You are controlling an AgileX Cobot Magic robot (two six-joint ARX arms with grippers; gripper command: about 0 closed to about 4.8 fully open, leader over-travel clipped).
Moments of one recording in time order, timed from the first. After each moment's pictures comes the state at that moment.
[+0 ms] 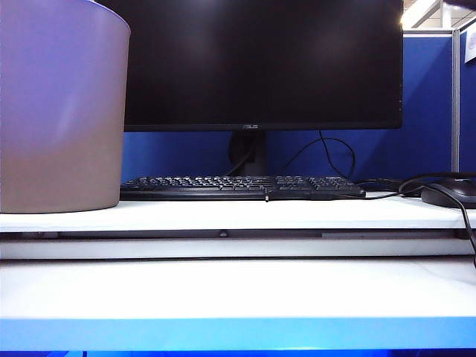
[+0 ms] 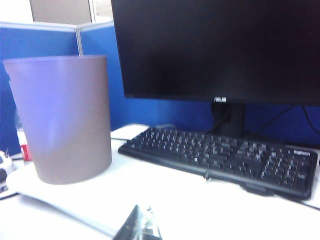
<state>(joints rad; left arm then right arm) -0.04 0.01 0.13 -0.20 0.11 -0.09 0.66 0.06 0.08 0.21 0.07 0.05</state>
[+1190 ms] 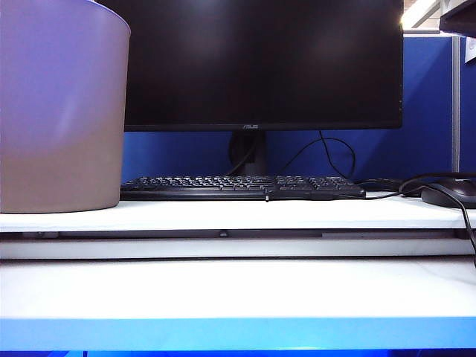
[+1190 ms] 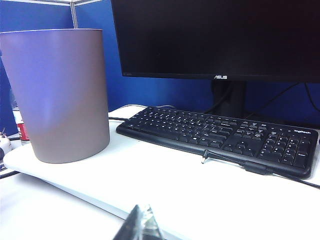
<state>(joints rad) -0.03 0.01 0.01 0.03 0.04 -0.11 0.66 0.06 0.08 0.14 0.07 0.05</state>
